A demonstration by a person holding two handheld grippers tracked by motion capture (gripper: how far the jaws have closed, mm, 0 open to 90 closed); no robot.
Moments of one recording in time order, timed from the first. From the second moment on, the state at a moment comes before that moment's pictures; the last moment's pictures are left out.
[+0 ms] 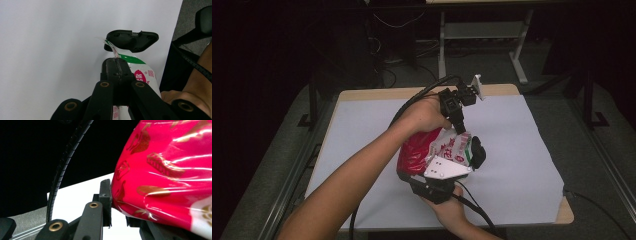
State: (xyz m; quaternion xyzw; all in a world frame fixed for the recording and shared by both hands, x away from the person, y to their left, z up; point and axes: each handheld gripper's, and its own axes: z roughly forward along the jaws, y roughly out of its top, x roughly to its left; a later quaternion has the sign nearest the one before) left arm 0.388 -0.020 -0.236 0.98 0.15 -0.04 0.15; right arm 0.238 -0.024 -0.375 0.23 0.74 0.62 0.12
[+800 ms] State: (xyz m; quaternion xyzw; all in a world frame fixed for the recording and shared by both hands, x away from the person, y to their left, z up) left arm 0.389 -0.022 -0.235 0.98 0.15 -0.04 0.15; right arm 0.239 -0.026 -0.374 0.24 0.74 0.62 0.12
